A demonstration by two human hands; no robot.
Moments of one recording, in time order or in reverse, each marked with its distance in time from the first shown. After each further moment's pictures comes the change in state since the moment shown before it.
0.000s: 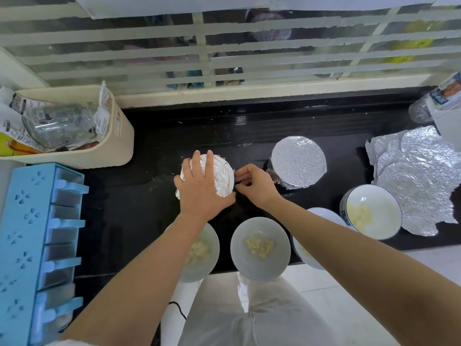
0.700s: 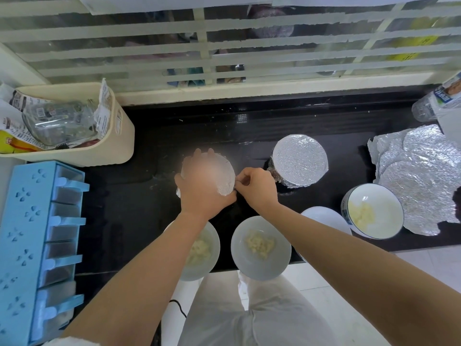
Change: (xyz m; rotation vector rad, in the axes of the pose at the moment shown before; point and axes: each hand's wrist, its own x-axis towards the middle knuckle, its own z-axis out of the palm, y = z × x) left_hand -0.001 0.002 -0.002 0.008 -0.005 -0.004; right_hand -0.009 -0.010 0.008 -0.192 0.159 0.000
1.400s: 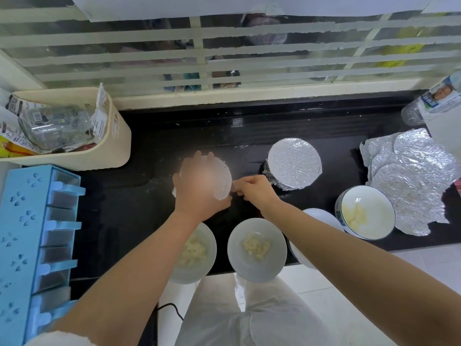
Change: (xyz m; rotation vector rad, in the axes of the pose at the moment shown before) left_hand 0.004 -0.007 -0.004 0.009 -0.046 0.097; right_hand -0.001 0.002 -0.008 0.460 -0.202 0.325
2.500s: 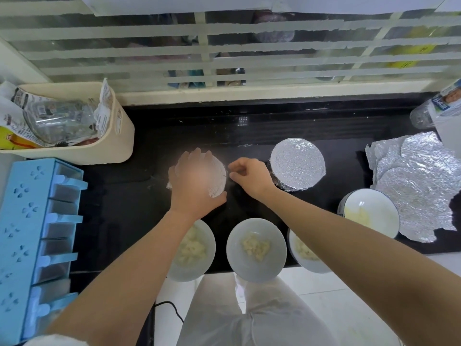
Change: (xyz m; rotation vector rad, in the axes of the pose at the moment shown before) left_hand -0.001 -0.011 0.004 0.017 0.047 0.014; right_hand 0.025 -0.017 -0.006 -0.456 0.021 -0.401
